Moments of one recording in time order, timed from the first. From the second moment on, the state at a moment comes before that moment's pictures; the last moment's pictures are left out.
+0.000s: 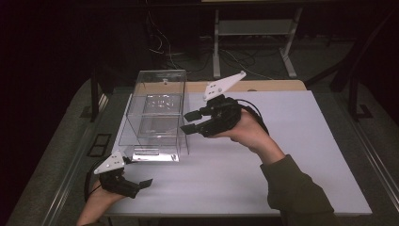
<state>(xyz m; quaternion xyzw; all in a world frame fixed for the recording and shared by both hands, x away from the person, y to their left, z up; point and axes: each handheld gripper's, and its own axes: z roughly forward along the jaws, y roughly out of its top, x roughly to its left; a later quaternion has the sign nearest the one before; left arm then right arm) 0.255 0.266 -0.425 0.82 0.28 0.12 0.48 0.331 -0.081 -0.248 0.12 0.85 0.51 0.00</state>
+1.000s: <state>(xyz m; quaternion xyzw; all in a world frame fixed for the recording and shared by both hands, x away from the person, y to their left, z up) 0.255 0.266 -0.426 0.82 0.28 0.12 0.48 0.325 -0.154 -0.303 0.18 0.84 0.50 0.04</state>
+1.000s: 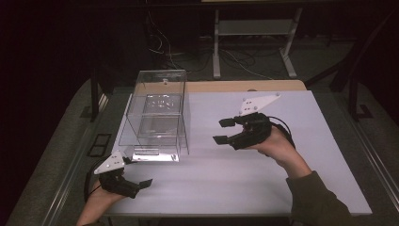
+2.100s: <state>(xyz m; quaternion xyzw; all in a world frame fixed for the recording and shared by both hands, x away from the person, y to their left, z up) 0.255 0.266 -0.427 0.82 0.29 0.12 0.48 0.290 -0.231 -0.390 0.28 0.82 0.49 0.09</state>
